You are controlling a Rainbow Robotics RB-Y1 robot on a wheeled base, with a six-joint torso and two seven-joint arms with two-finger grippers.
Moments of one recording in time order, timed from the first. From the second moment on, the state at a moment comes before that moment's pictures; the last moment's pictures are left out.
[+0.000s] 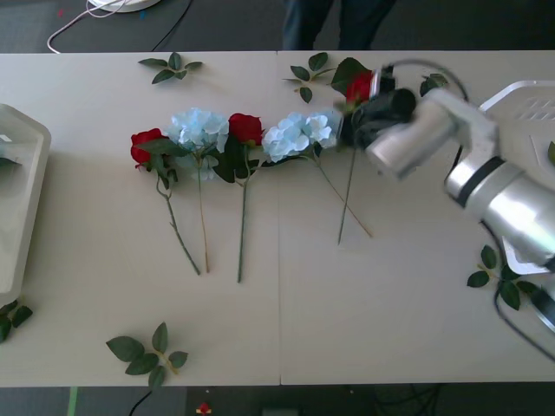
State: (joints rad) right arm -0.88 -0.52 0.69 -1.13 -0.39 0.75 0.64; left arm -0.38 1.13 -0.11 -0.97 1.14 0.77 -1.67
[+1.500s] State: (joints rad) right arm -0.72 -0.70 0.38 -1.63 0.04 -0.04 0.70; left arm -0.38 1.11 0.03 -1.86 1.03 1.29 -1.08
